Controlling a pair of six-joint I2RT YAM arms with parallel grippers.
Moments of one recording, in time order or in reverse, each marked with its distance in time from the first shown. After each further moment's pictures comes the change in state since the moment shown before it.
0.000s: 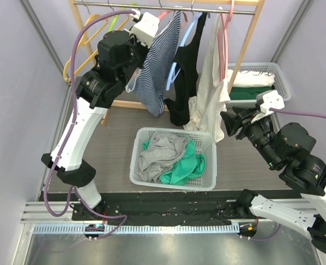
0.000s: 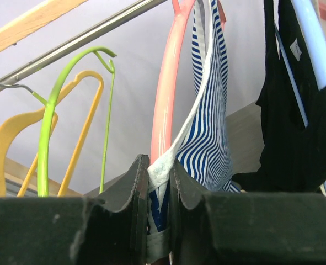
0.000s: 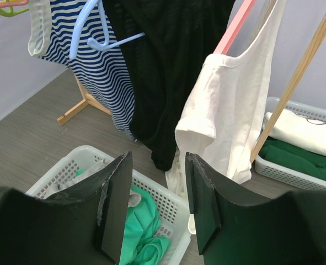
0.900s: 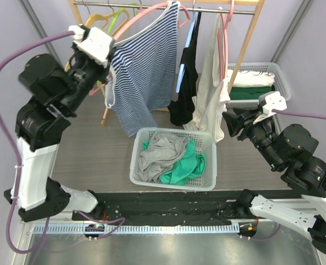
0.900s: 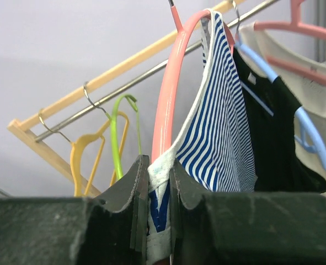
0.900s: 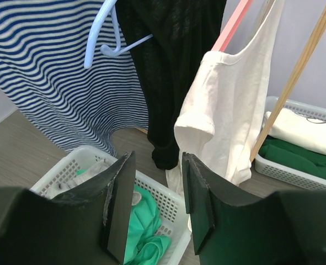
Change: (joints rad) left arm -0.027 -0.345 -0.140 -0.004 0.144 0.120; right arm 0.000 -0.014 -0.002 -0.008 0.000 0.005
